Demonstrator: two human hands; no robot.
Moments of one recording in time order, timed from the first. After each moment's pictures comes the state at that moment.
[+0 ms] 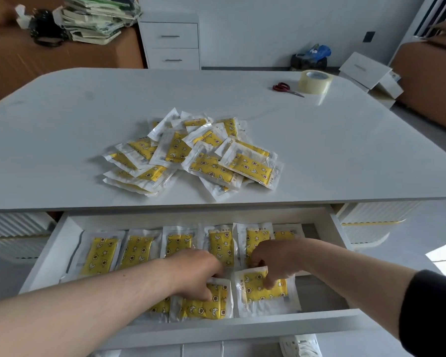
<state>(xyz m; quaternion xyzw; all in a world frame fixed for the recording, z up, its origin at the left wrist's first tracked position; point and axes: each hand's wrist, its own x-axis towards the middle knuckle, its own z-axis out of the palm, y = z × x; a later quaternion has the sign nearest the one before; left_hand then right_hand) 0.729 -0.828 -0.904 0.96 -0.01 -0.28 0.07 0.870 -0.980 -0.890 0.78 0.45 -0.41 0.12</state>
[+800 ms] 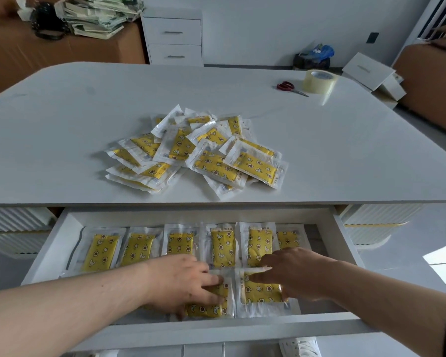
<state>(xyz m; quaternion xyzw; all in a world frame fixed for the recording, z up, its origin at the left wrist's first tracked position) 0.702 -0.796 -0.910 0.92 -0.33 -0.20 -0.06 0.867 -1.026 -0.904 0.68 0.68 -0.18 0.21</state>
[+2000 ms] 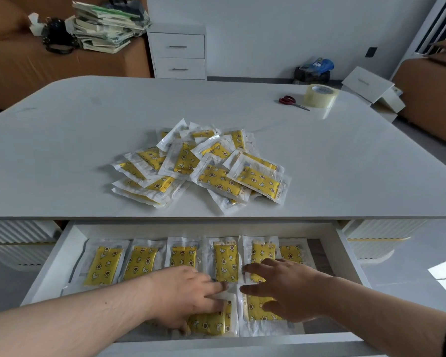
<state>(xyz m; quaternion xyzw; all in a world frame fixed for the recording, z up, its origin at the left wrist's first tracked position) 0.703 -0.793 -0.902 0.93 -0.29 -0.22 -0.06 0.852 -1.012 -0.891 0.70 0.68 -0.17 0.12</state>
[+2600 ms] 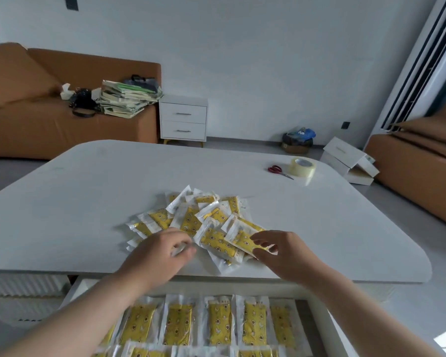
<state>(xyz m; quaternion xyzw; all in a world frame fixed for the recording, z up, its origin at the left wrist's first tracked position) 0.712 -0.745 -0.774 0.92 0.16 0.17 0.31 0.892 -0.969 -0.759 0.86 0.42 -0.08 -0.27</state>
